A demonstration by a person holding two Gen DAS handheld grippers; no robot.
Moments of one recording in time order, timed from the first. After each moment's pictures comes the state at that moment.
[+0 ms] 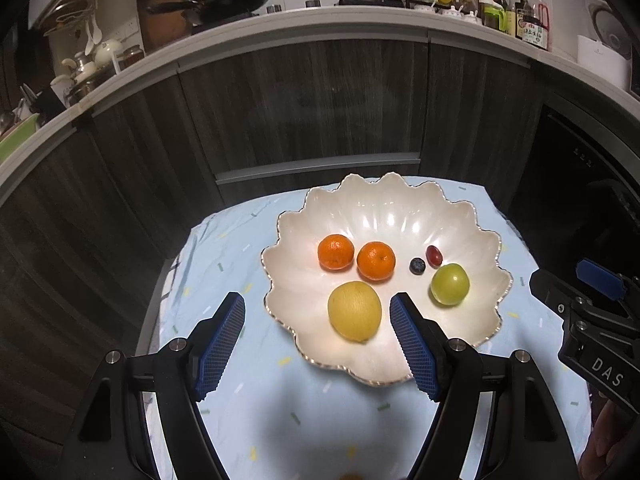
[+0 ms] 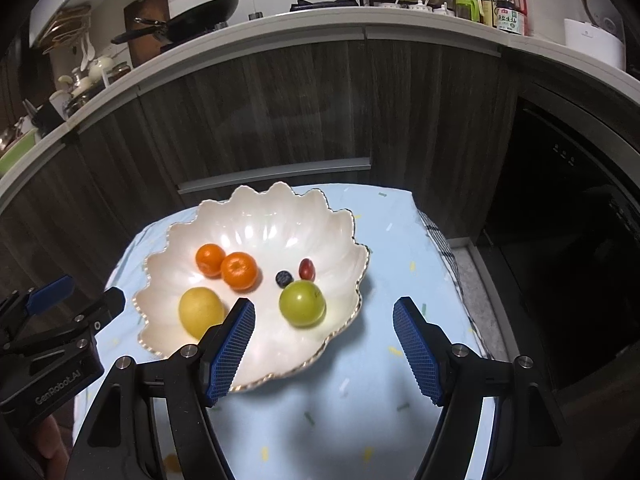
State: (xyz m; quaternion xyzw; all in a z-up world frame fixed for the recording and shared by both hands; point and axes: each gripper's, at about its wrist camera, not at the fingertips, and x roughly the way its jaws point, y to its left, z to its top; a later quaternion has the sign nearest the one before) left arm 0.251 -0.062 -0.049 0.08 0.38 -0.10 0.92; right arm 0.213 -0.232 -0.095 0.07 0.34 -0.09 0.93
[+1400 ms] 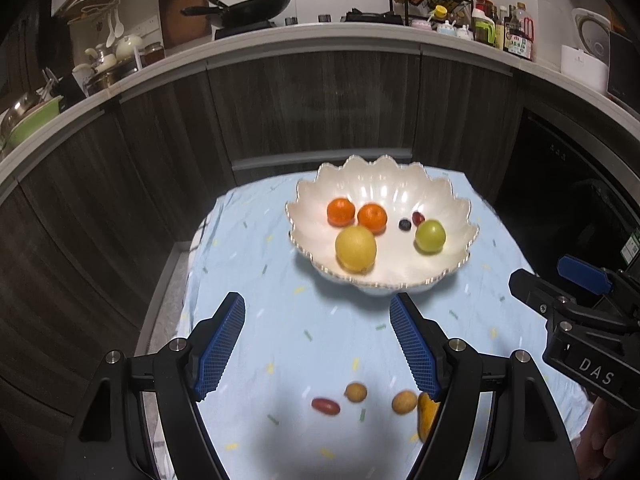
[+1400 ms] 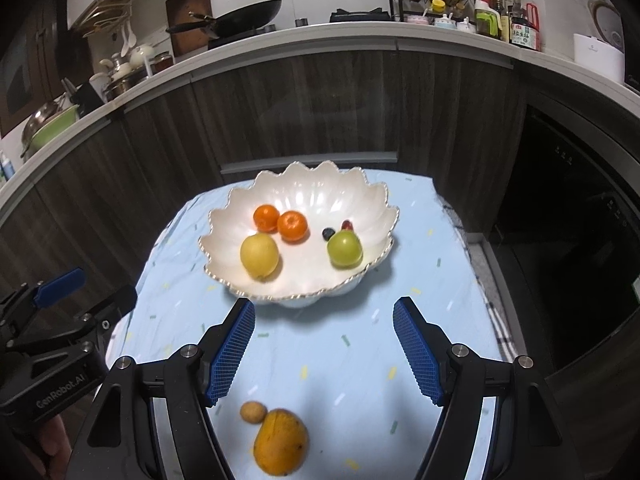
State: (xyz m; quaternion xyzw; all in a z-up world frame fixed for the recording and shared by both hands) left arm 0.147 -0.019 -0.038 0.06 0.37 -0.10 0.92; right arm 0.128 -0.184 -0.091 0.05 0.34 -0.03 0.94
